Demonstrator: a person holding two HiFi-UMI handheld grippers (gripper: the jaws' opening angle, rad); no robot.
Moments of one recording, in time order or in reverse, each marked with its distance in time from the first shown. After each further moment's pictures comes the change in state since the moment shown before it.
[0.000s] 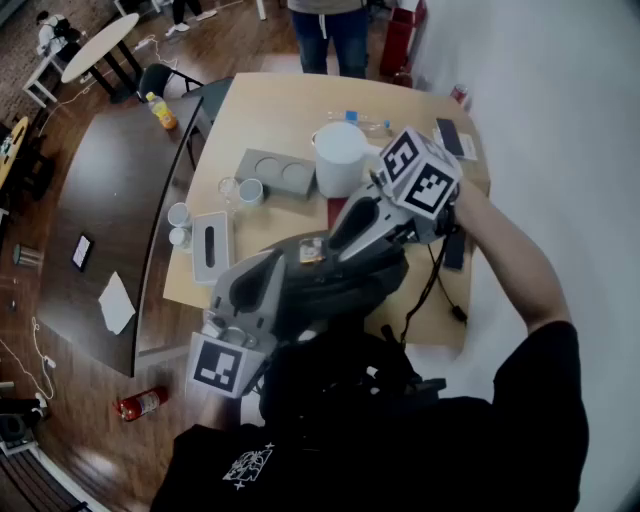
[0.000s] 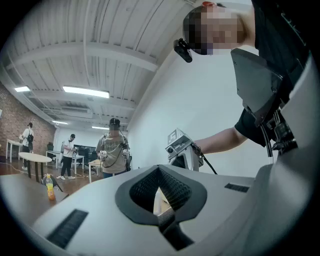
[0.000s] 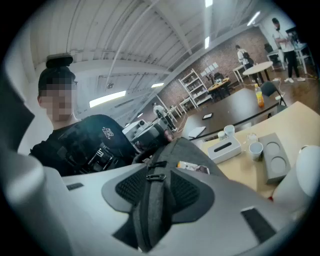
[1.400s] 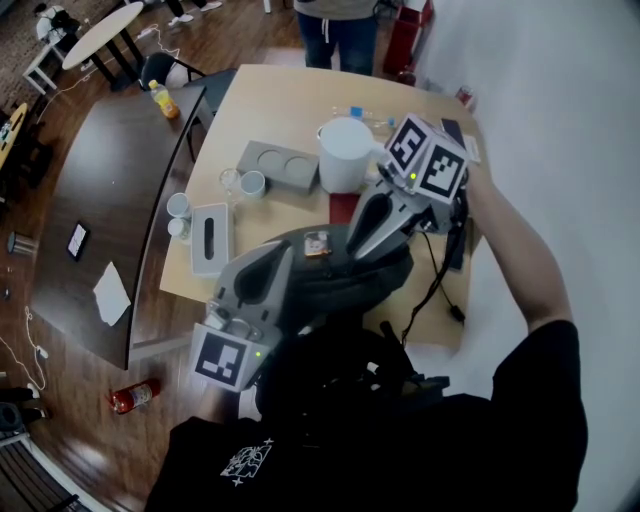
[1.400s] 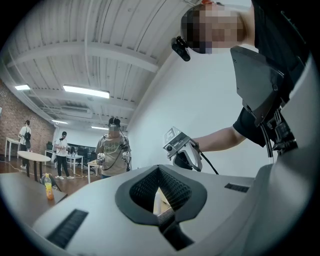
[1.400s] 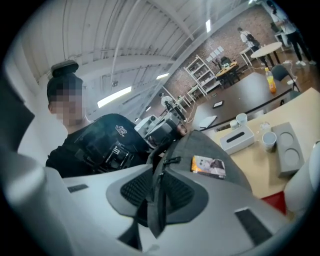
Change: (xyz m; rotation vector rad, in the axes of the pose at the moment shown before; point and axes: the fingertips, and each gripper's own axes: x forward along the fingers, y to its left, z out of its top) left arm 0.002 0.002 -0.001 -0.005 -0.007 -0.019; right arm -0.003 0.023 -0.004 0.048 0.108 0.136
